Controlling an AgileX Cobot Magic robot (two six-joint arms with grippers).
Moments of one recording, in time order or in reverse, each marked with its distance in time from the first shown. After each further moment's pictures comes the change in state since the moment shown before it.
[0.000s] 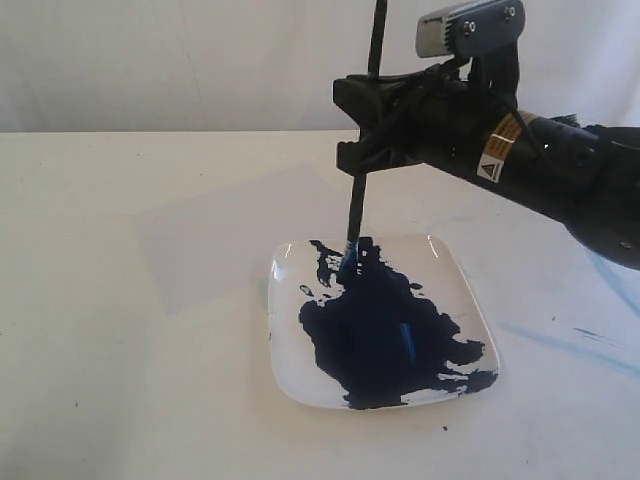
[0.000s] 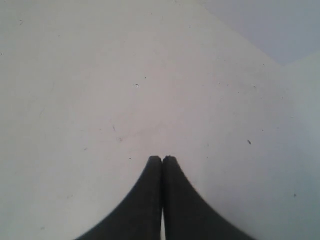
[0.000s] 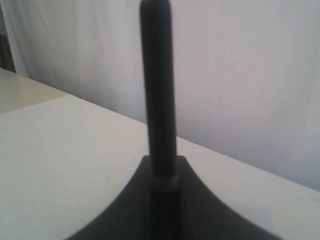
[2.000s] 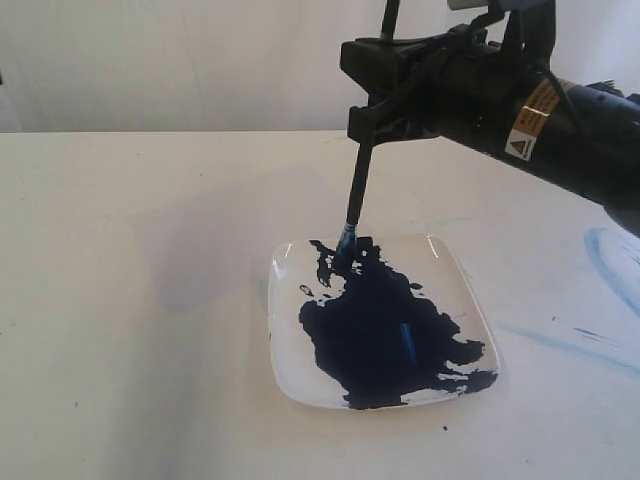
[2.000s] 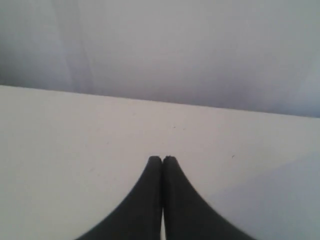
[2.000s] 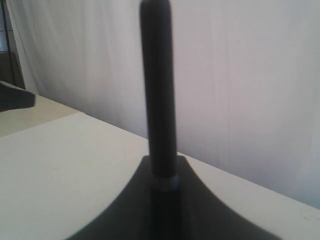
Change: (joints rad) left arm -0.037 1.142 -0.887 0.732 -0.408 -0.875; right arm 0.000 -0.118 0.000 -0.059 0.040 0.094
